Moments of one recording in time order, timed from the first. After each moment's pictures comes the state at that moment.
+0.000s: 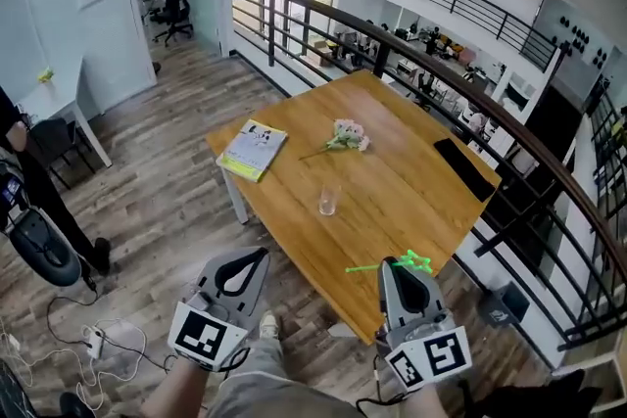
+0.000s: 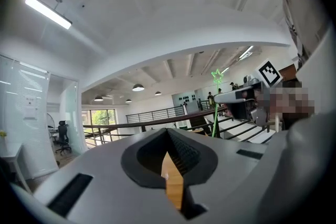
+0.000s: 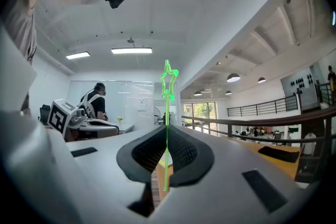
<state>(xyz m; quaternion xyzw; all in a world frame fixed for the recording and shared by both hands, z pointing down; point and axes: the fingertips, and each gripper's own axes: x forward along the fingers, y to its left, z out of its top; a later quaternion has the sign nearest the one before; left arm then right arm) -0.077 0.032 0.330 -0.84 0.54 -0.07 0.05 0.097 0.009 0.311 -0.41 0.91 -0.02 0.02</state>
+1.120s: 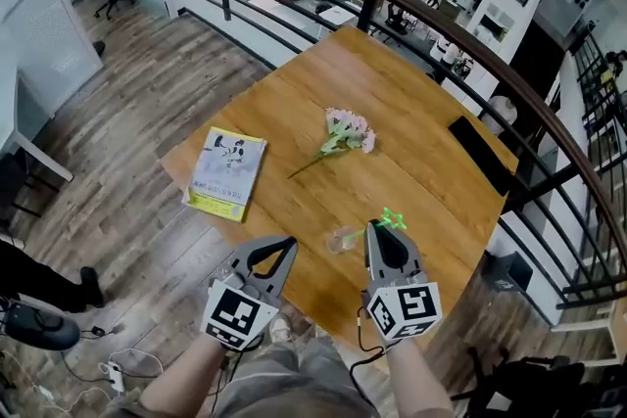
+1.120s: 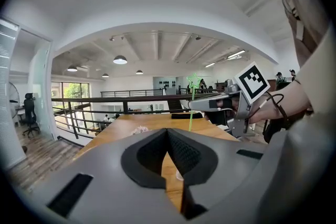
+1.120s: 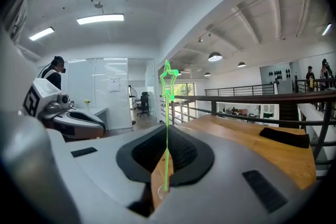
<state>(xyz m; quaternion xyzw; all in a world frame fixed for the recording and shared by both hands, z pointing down) -0.121 -0.242 0.454 -0.90 0.41 -0.14 -0.04 0.005 -0.283 0.447 -0.51 0.85 -0.09 -0.08</state>
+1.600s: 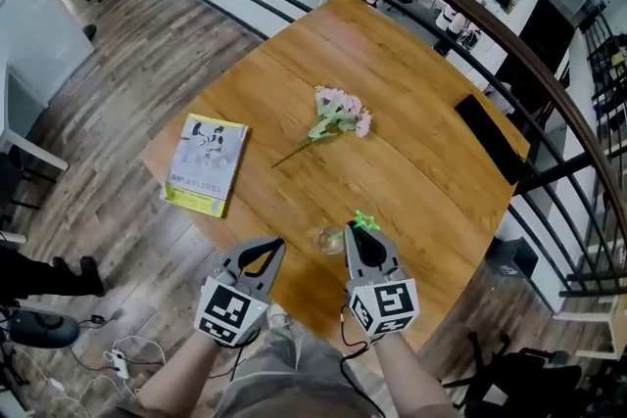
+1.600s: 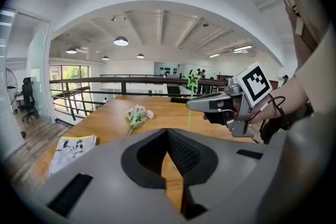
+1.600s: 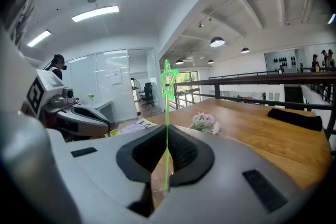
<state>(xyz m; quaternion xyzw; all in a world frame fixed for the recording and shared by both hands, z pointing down) -0.103 -0.268 0.539 -0.89 0.40 -0.20 -0.11 0.010 -0.308 0.538 -0.48 0.86 -0.14 -0.11</state>
